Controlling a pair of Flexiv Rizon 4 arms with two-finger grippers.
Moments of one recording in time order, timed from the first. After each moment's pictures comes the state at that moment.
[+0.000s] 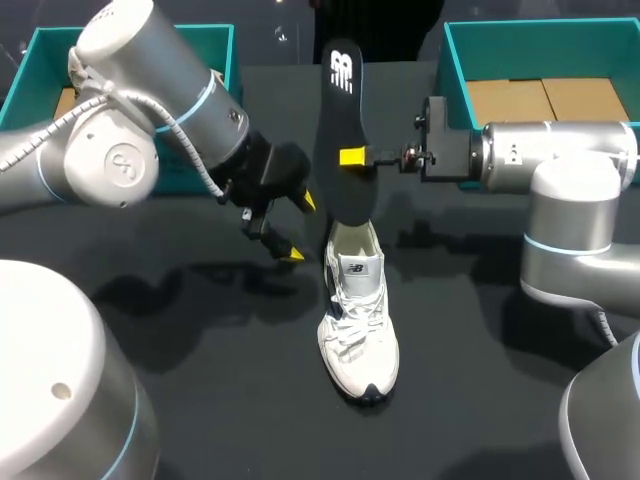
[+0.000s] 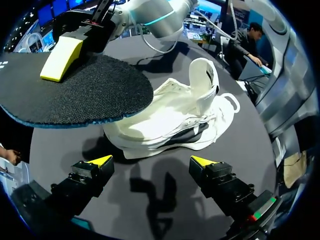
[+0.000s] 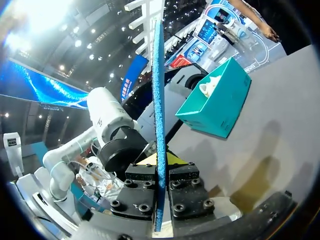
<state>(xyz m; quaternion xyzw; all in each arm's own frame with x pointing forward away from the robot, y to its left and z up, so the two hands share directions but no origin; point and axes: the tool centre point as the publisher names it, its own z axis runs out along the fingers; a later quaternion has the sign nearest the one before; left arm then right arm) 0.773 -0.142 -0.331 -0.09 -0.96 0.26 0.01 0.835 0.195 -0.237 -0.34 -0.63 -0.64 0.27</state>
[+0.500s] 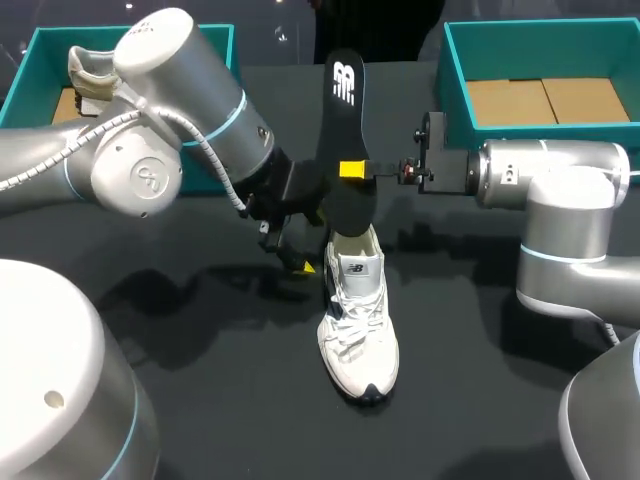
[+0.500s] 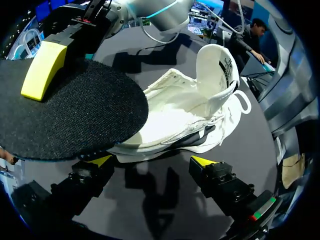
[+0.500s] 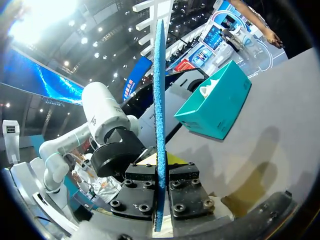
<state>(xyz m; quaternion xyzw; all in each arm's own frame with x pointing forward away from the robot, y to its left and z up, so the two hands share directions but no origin) 0.767 -0.158 -0.354 -0.09 -0.97 0.23 0.01 0.833 0.194 -0.258 -0.32 -0.63 -0.66 0.25</state>
